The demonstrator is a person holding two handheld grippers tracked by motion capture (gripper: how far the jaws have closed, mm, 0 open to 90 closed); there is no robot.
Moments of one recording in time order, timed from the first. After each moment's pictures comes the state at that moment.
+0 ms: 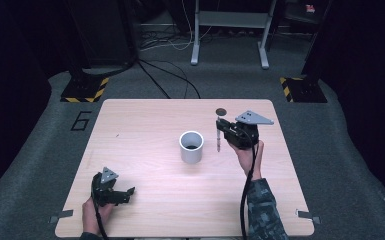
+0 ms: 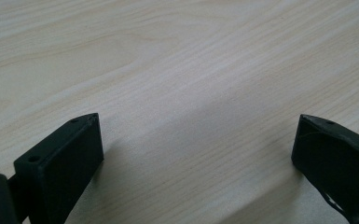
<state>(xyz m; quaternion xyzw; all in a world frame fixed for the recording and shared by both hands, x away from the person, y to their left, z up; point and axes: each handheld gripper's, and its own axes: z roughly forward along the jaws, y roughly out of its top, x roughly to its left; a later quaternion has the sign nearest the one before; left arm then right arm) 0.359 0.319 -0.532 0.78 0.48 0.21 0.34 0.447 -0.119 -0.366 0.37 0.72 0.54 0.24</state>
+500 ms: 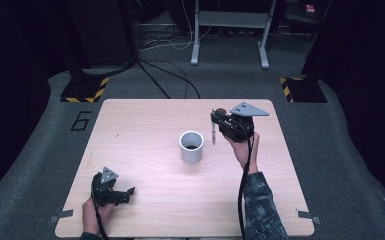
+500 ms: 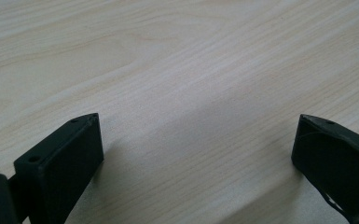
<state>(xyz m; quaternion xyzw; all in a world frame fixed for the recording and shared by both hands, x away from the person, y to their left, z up) 0.359 0.319 -0.532 0.78 0.48 0.21 0.34 0.456 -0.105 -0.347 0.35 0.72 0.55 0.24</state>
